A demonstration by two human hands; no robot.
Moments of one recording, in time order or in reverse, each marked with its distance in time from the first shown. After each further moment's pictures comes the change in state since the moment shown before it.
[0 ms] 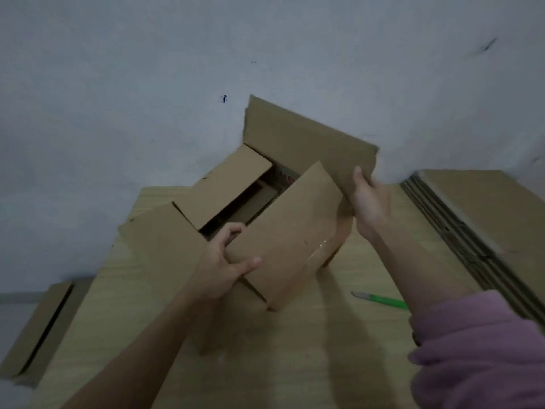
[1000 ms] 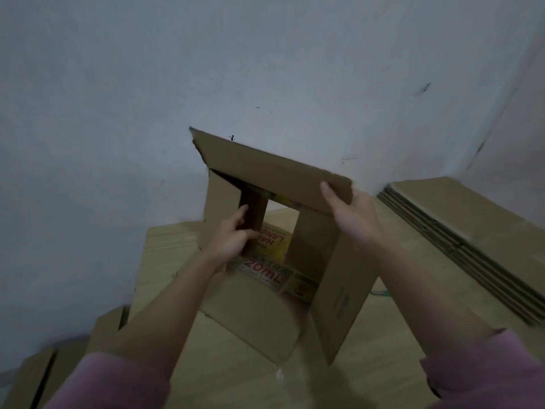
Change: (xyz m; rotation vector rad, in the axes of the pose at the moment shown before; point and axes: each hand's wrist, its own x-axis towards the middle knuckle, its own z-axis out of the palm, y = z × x) left_hand 0.056 0.040 -0.090 0.027 -0.178 -0.210; right_hand -0.135 -0.071 0.066 -0.218 -0.033 -0.191
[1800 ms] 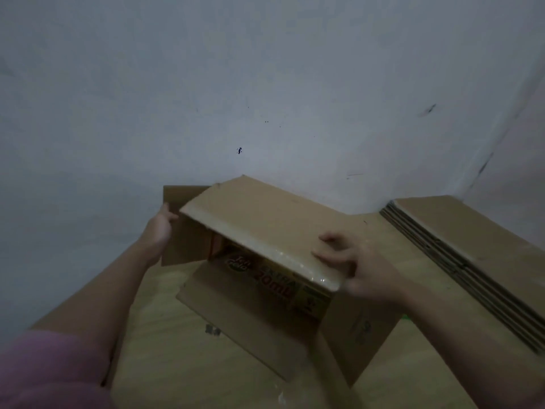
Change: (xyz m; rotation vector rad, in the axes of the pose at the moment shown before) left_hand 0.036 -0.027 -0.118 -0.030 0.421 -0.147; right_hand -0.015 0.026 -0.027 -0.753 -0.569 -0.419
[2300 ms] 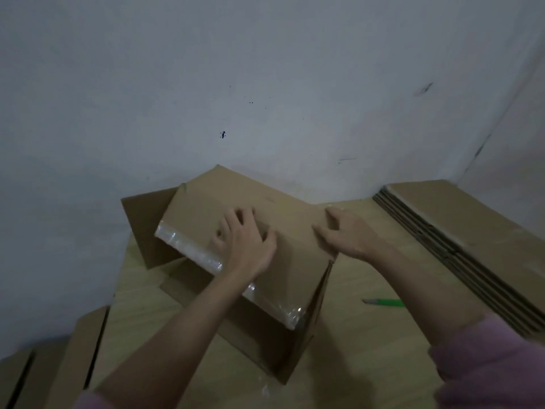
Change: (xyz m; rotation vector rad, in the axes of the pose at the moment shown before) left_hand -0.103 0.027 0.148 0.733 0.072 0.348; right_hand 0.048 0.036 -0.002 -0.042 0.053 0.488
